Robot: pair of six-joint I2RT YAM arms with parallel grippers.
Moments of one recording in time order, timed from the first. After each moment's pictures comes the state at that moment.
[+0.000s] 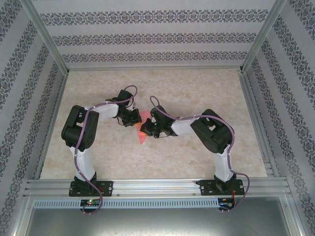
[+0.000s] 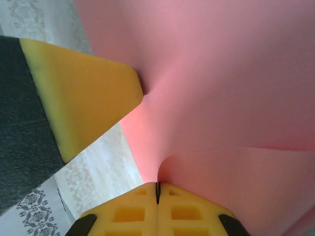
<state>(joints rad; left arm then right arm) -0.31 1.93 1.17 -0.46 0.45 -0.64 0.74 2.02 1.04 0.20 -0.46 1.18</state>
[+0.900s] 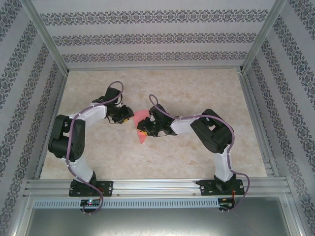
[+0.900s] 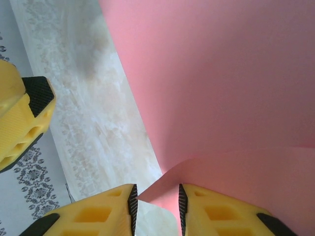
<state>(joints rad) -0.21 1.73 1.07 -0.47 0.38 -0.73 0.74 2.03 1.06 0.21 -0.48 1.17</state>
